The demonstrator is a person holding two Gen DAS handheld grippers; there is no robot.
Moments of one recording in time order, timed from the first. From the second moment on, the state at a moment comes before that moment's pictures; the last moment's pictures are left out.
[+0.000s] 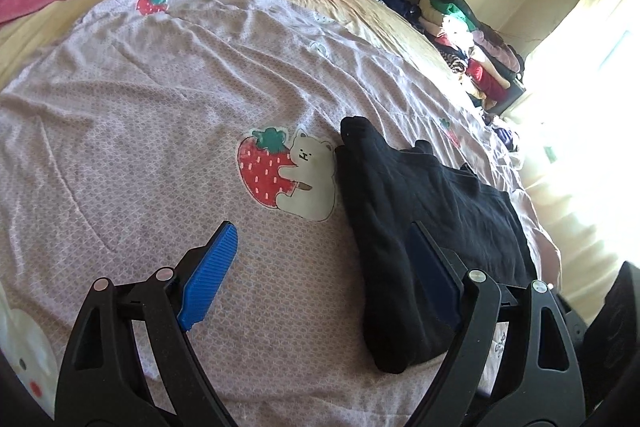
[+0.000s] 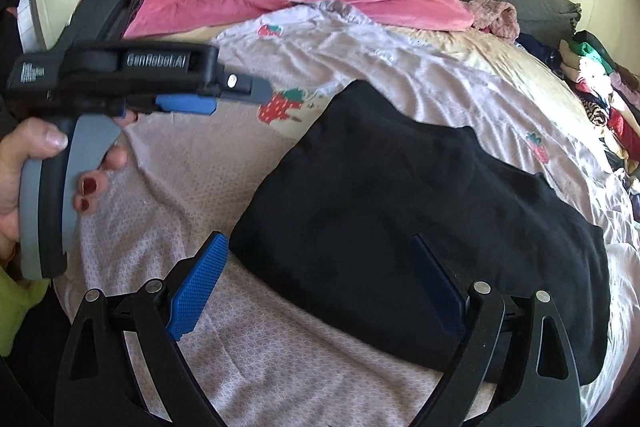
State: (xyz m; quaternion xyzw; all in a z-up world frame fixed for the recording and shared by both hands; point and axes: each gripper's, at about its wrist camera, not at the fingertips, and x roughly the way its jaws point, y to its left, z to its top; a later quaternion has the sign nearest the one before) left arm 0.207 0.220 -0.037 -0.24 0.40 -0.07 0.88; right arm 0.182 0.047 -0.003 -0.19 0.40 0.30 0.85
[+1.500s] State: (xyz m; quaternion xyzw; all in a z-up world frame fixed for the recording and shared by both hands) left arm 0.285 0.160 -0.081 -0.28 0.47 -0.14 0.82; right arm 0.185 0.055 -0.052 -0.23 0.40 0.29 0.83
